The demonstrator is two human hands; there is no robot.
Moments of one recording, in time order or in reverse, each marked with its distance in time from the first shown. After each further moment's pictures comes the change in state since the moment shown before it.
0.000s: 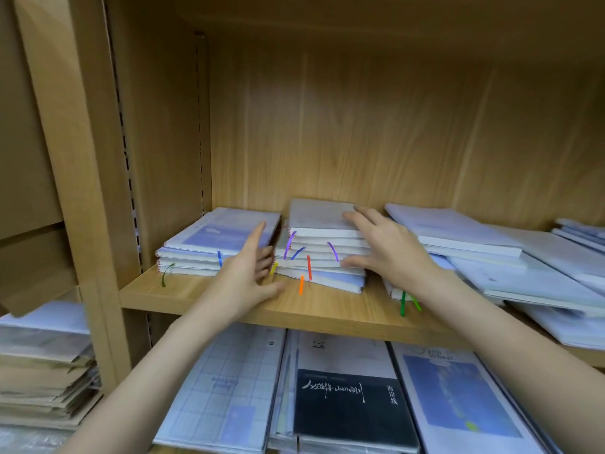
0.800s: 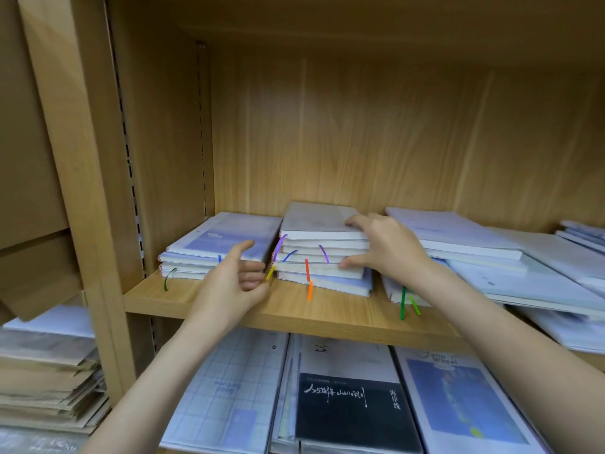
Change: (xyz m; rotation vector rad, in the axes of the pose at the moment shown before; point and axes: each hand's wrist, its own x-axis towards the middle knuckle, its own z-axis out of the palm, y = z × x) left_hand -0.016 -0.002 -0.006 -0.050 0.210 -0.048; right_hand 0.013 -0.001 -0.004 0.076 -0.013 0.070
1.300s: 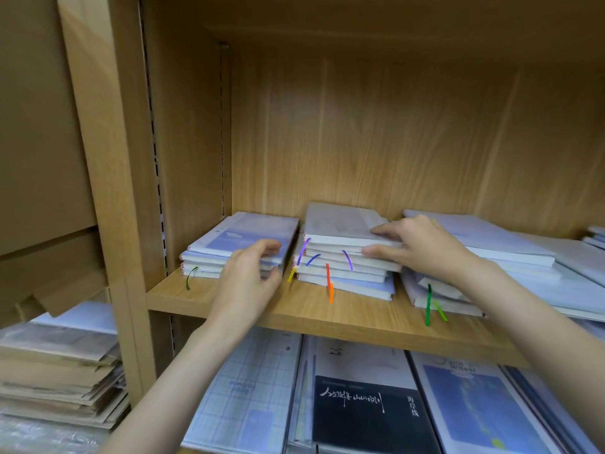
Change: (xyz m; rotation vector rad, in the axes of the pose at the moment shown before) left_hand 0.009 -0.002 -0.003 0.332 0.187 0.197; right_hand 0.001 0.006 -0.015 -0.058 -0.062 -0.046
